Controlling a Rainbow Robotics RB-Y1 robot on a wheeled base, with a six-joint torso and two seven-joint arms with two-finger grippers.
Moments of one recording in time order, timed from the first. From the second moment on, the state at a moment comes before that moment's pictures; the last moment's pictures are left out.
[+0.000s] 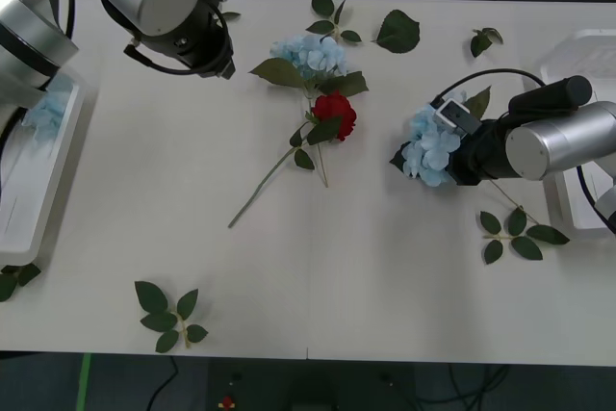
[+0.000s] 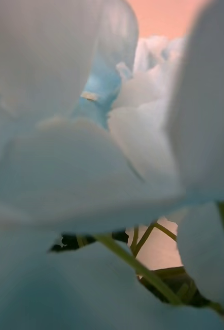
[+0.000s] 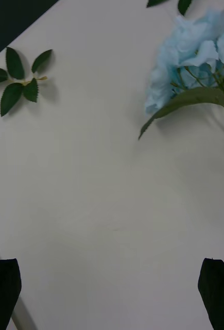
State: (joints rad) right arm -0.57 -0.69 0.45 -1.29 -0.77 0.90 2.04; left arm -1.06 0.66 -0.59 -1.51 0.65 1.48 -1.42
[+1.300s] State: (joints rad) right arm -0.57 -0.79 0.20 -1.74 -1.82 0.80 2.03; left arm -0.82 0.52 -0.62 -1.56 0.52 1.46 -1.45
